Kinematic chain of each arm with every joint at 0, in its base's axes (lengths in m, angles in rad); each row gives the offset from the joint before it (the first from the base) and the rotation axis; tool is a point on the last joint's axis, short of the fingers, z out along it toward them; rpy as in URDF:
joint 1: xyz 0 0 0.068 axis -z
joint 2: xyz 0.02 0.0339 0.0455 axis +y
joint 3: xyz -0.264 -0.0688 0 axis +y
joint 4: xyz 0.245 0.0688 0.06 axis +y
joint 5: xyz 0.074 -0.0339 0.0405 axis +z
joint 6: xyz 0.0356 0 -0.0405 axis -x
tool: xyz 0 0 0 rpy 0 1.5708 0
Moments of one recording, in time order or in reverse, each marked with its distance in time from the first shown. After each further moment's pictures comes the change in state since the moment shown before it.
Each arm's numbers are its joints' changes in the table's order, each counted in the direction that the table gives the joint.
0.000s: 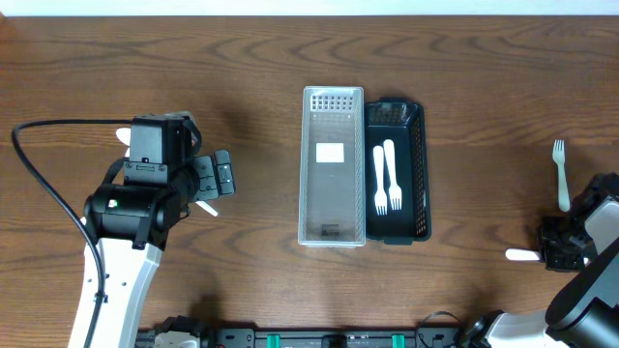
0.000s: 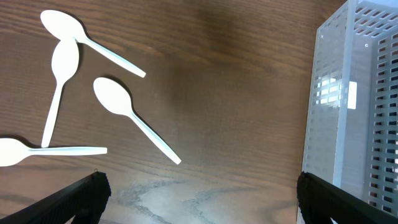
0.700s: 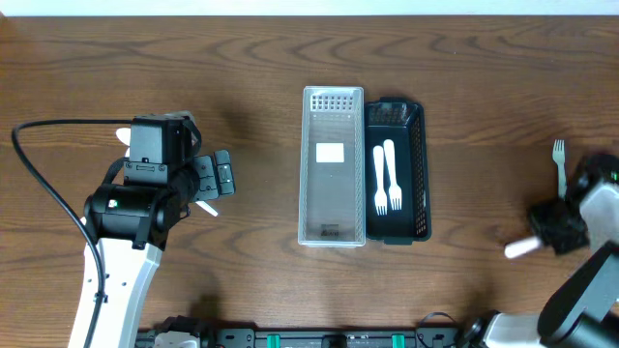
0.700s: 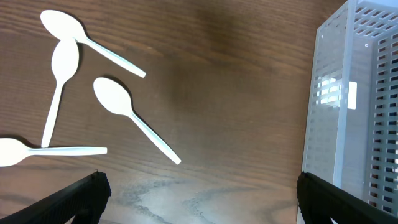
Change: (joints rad) left arm 0.000 0.000 0.000 0.000 0.000 0.000; right arm -0.152 -0.053 -0.142 0.163 0.001 0.312
